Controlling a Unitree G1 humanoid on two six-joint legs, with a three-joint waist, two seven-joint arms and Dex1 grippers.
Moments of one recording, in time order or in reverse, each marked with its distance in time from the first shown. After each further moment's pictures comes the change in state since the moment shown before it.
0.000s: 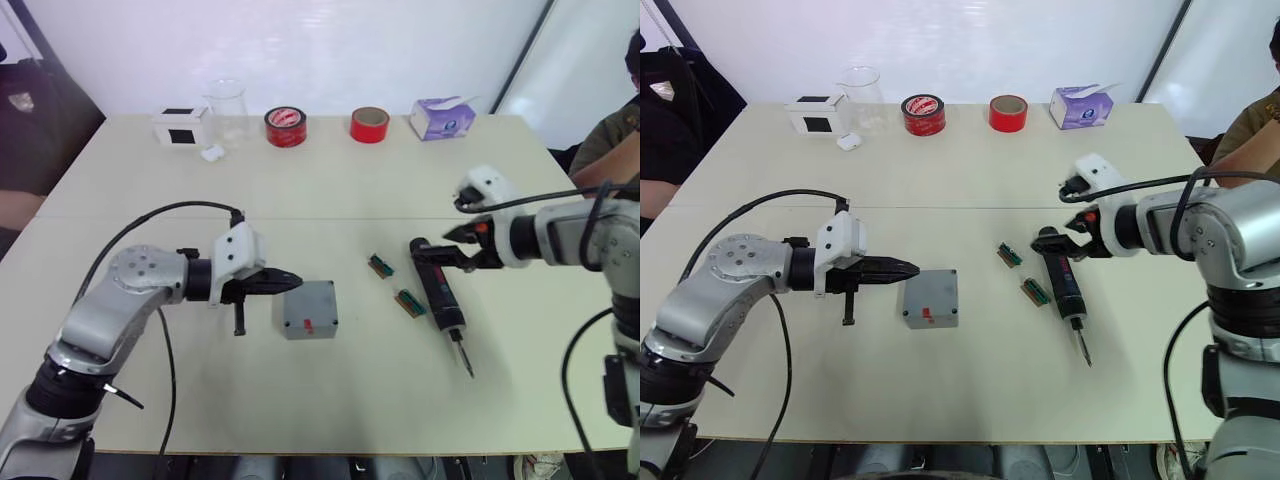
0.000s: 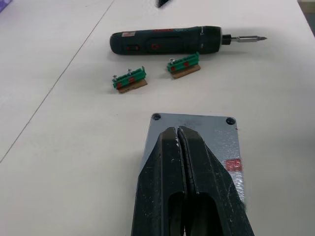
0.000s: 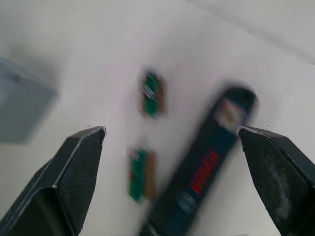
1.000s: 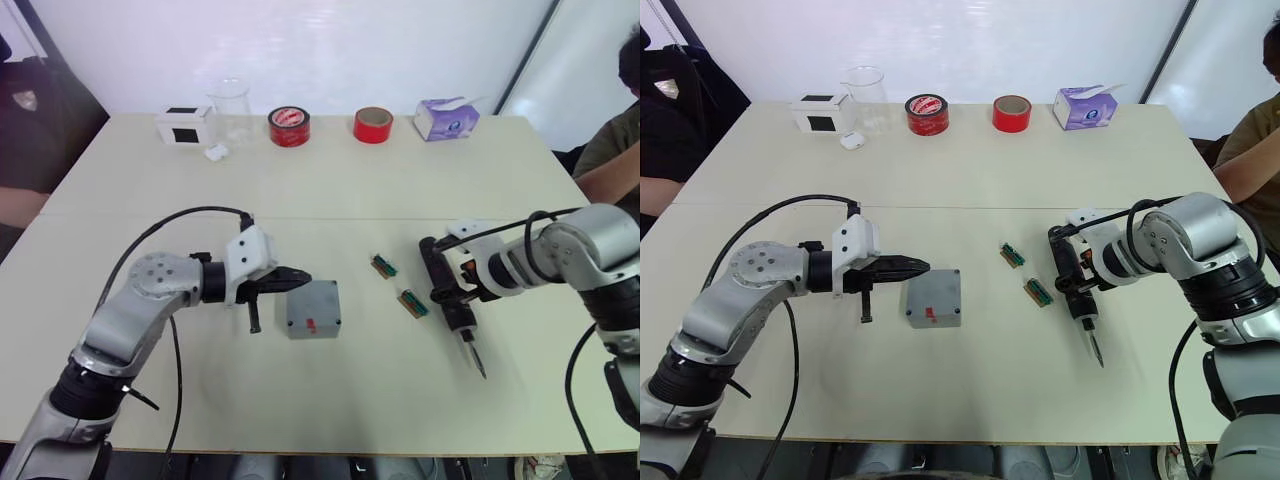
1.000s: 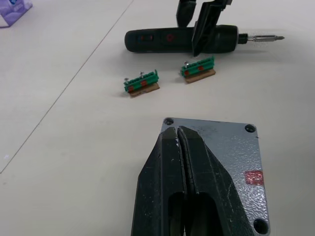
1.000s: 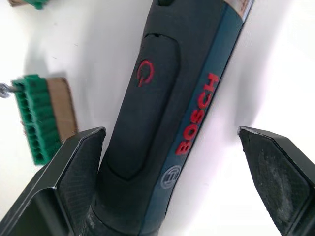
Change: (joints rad) left arm 0.033 -0.060 -0.028 -0.004 0.046 -0.035 0.081; right arm -0.085 -0.007 0.284 0.203 0.106 -0.005 -0.246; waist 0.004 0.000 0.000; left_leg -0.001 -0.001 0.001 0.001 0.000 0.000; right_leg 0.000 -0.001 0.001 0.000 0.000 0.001
